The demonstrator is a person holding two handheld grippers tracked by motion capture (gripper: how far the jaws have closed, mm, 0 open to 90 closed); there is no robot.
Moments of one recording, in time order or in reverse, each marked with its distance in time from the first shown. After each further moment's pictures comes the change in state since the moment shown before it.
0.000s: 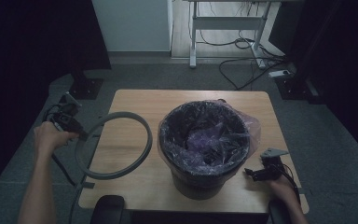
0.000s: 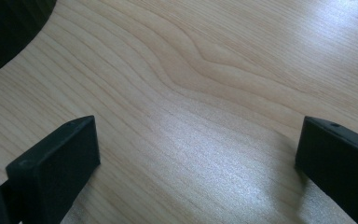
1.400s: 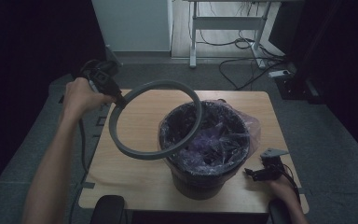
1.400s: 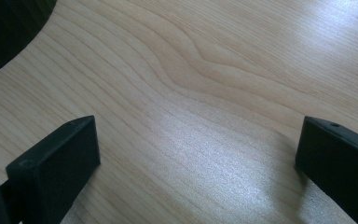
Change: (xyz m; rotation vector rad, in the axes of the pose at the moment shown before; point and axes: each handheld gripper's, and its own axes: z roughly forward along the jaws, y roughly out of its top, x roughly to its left) left arm -0.183 0.071 -0.087 -0.037 -0.069 0.274; right arm 0.000 0.000 0.000 0.000 0.000 0.000
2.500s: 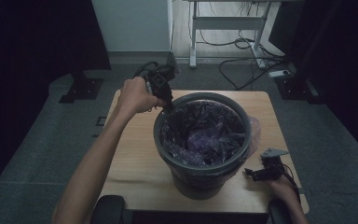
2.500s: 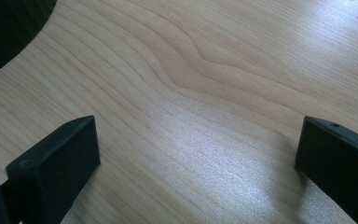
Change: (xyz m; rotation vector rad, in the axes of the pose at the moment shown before) left arm -0.109 0.063 0.056 0.104 0.006 0.201; right arm 0.000 0.000 0.000 0.000 0.000 0.000
